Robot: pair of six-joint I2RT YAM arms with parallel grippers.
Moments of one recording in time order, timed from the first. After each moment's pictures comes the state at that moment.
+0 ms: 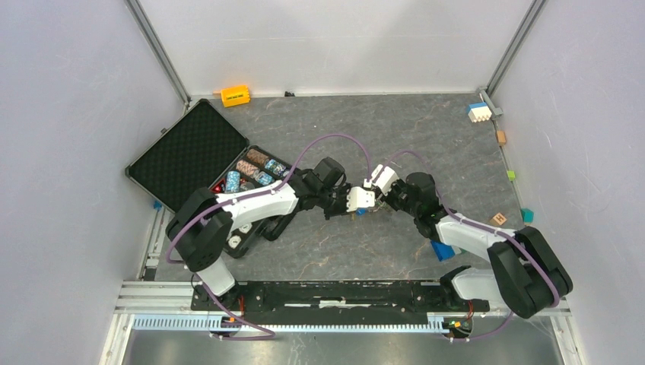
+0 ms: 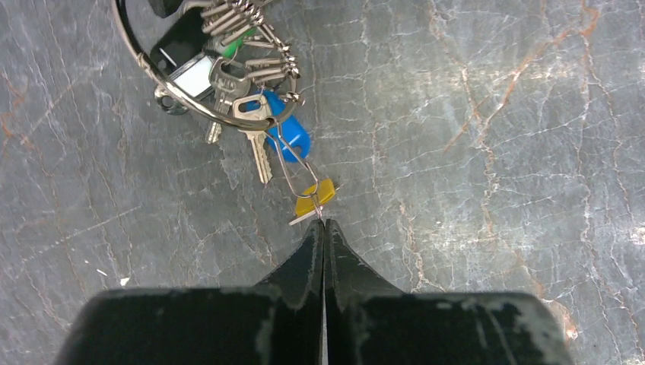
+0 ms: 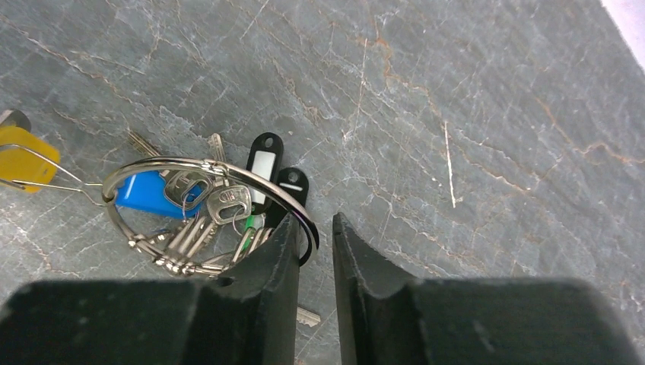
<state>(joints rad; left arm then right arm) -0.84 1.67 1.06 -0.27 0.39 0.67 0.47 1.28 0.41 0.39 -0.16 -0.53</state>
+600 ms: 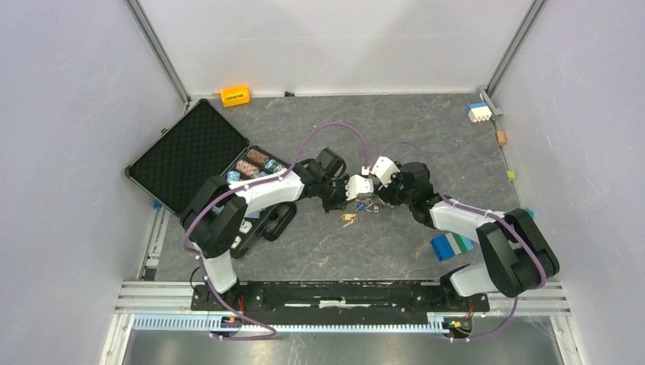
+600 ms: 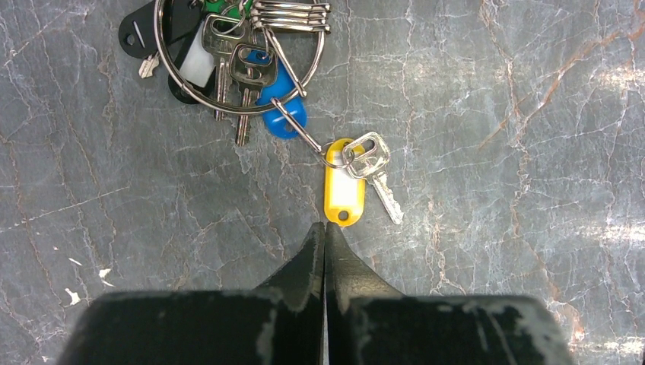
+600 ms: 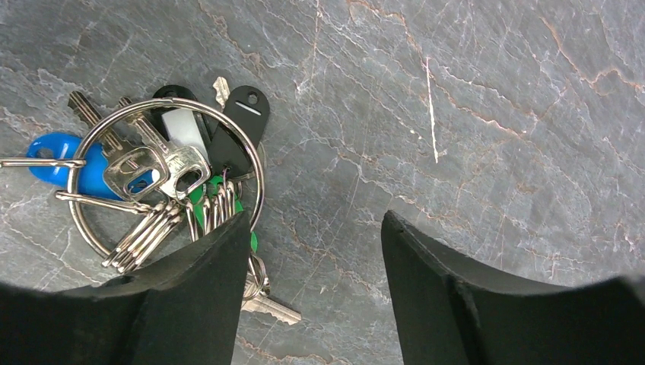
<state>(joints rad) -0.77 1.80 1.17 -0.36 0.43 0.62 0.43 1.41 0.54 0.24 -0.04 -0.53</state>
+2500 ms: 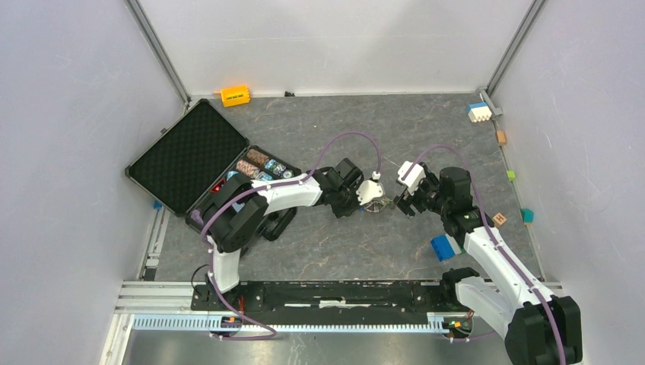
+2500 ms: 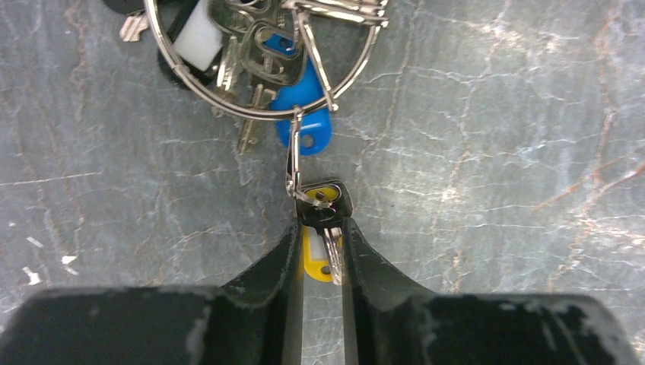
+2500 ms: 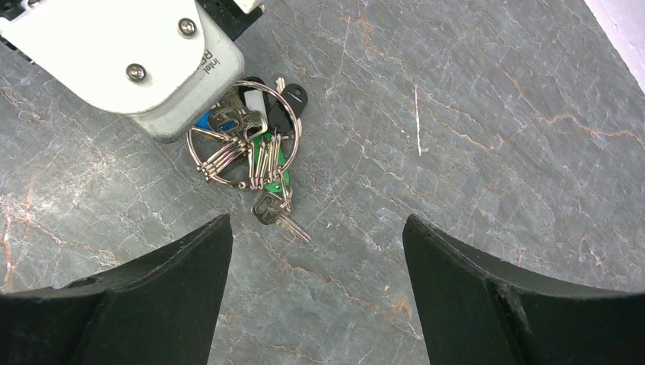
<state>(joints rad) -0.88 1.92 1.24 -0.36 0.17 0.44 0.23 0.91 0.50 -0.14 -0.42 -0.61</state>
